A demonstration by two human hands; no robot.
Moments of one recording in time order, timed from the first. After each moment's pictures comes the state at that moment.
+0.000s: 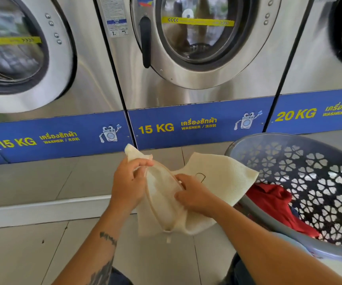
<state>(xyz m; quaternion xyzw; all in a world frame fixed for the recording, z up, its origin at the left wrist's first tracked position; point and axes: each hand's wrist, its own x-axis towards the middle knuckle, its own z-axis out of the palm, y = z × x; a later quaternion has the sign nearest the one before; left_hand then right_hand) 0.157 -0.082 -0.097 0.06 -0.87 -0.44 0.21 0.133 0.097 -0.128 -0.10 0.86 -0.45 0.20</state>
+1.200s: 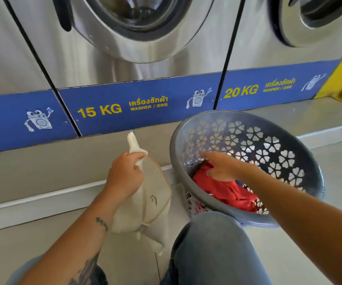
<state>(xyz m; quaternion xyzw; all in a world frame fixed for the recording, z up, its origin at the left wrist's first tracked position) 0.114 0.034 -0.142 0.00 -0.93 -0.36 0.03 0.083 0.324 -0.165 -0.02 0.97 -0.14 0.19</state>
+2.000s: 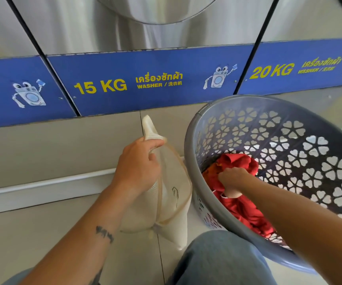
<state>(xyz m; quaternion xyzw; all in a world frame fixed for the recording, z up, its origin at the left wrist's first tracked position) 0.072 0.040 -0.162 -0.03 -0.93 -0.37 0.03 0.037 0.316 -0.272 -0.10 0.93 0.19 0.30</state>
